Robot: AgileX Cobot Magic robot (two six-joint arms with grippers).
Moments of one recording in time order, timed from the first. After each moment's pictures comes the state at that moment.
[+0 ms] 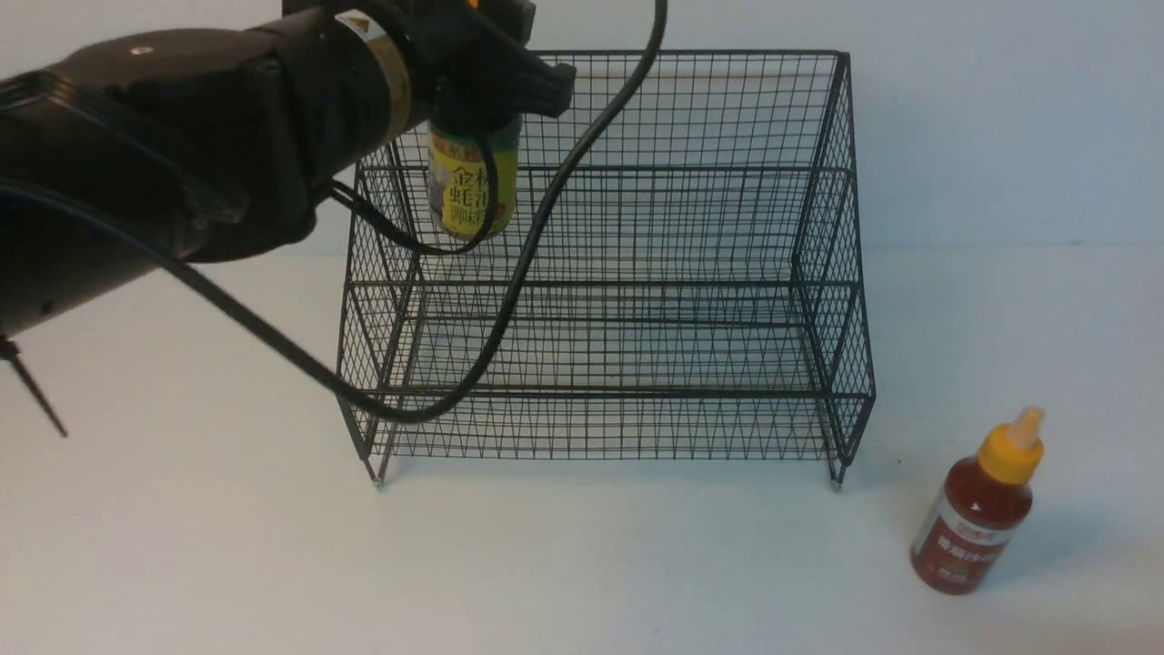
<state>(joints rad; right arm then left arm) 0.02 -0.01 0.02 -0.07 0.40 0.08 -0.50 1.58 -1.28 1.47 0.19 -1.39</state>
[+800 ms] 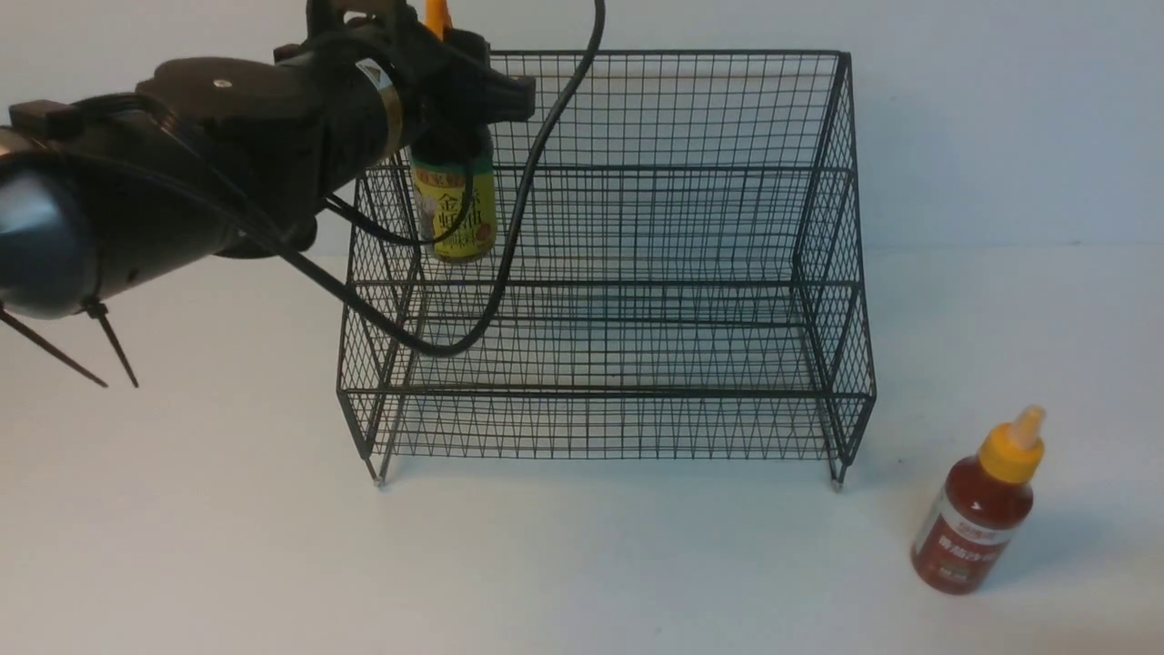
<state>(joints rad) 0.02 -0.01 0.02 -0.07 0.40 0.08 -0.41 1.65 -1.29 1.72 0.13 -1.79</state>
